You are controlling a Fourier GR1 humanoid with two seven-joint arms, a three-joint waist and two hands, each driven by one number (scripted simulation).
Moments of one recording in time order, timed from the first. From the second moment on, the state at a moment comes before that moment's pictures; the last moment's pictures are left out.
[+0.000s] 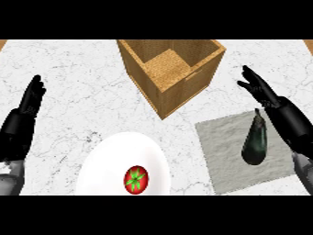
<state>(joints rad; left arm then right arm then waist) -0.10 0.43 -0.10 -1.55 0.06 0.25 -0.02 -0.25 -0.56 0.30 -1.61 -0.22 0.00 -0.16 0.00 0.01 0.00</state>
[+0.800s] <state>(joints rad) -0.19 0.47 -0.10 -1.54 0.05 0.11 -0.02 -0.34 -0.09 0.37 -1.65 -0.07 -0.49 -0.12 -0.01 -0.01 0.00</state>
